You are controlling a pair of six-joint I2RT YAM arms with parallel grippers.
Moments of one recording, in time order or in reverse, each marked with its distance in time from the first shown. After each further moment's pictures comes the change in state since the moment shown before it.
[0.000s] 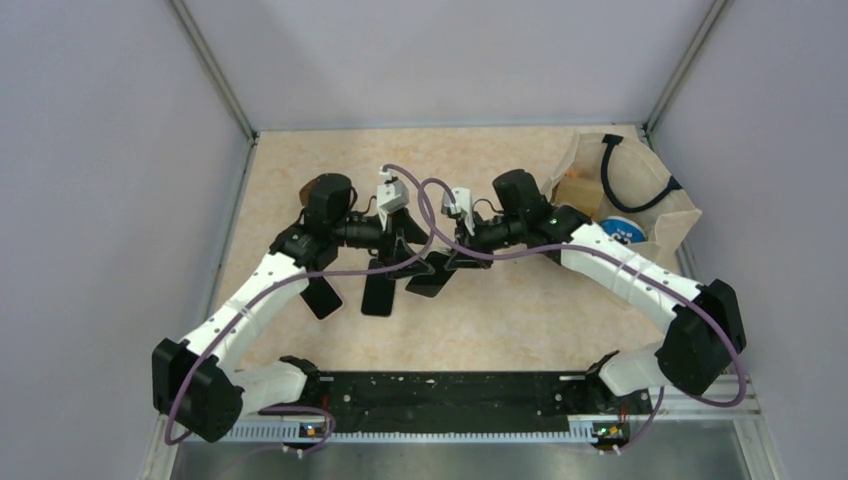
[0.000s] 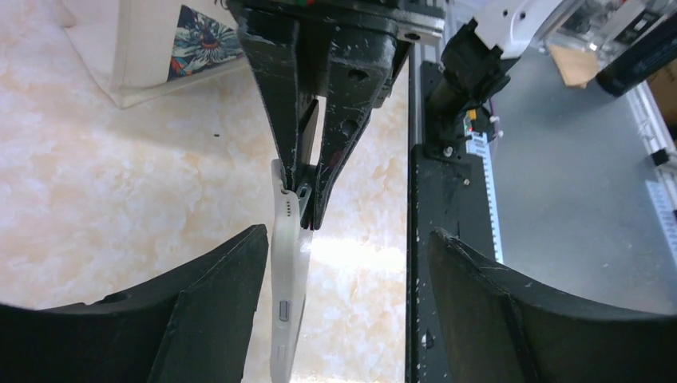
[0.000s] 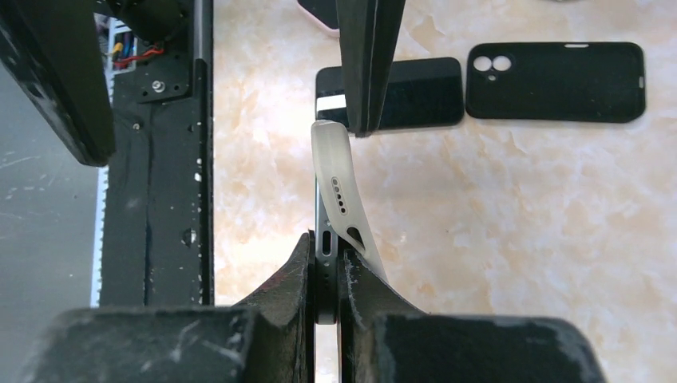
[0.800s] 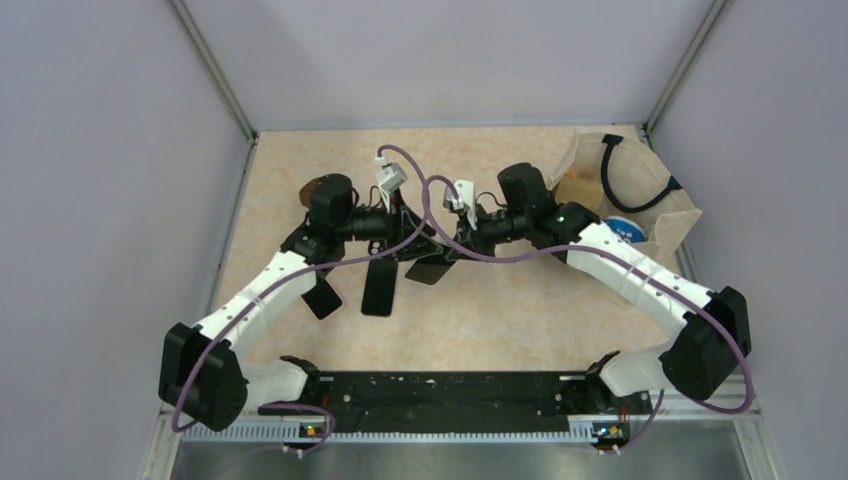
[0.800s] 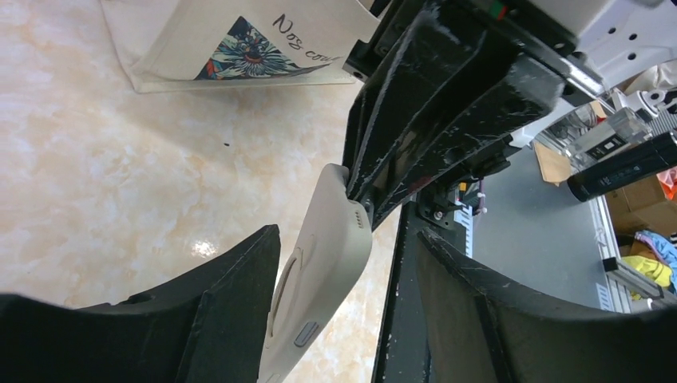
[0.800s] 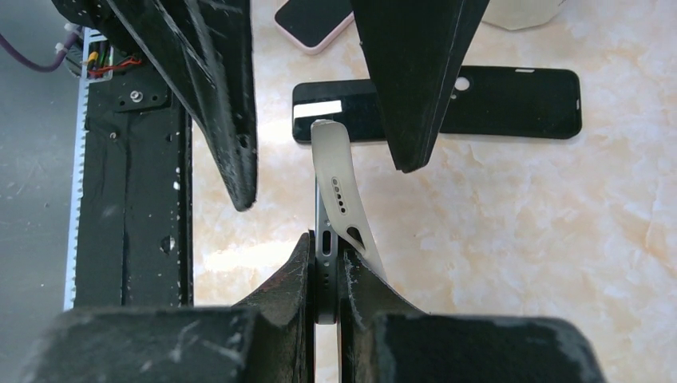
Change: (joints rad) left arm 0.017 0.052 -0.072 0.329 -0.088 -0.423; right arm 0.000 -0.046 0.029 -0.024 0.067 -0.036
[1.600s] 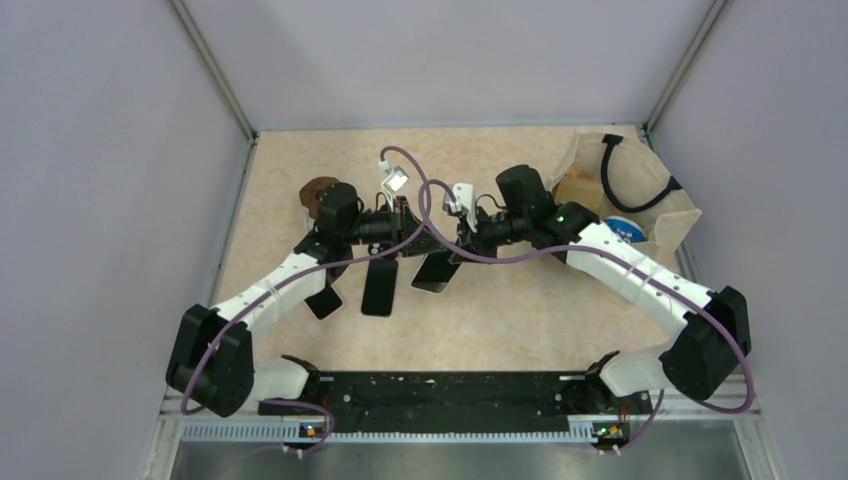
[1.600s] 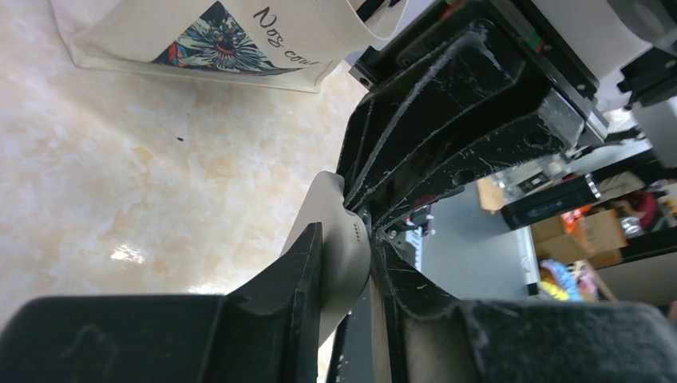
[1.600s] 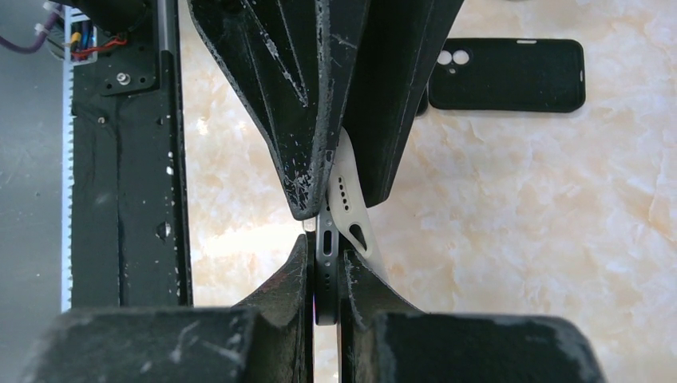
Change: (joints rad) left arm -0.009 0.065 -0.095 0.260 0.009 -0.262; right arm 0.007 0.000 0.014 -0.048 0.037 -0.013
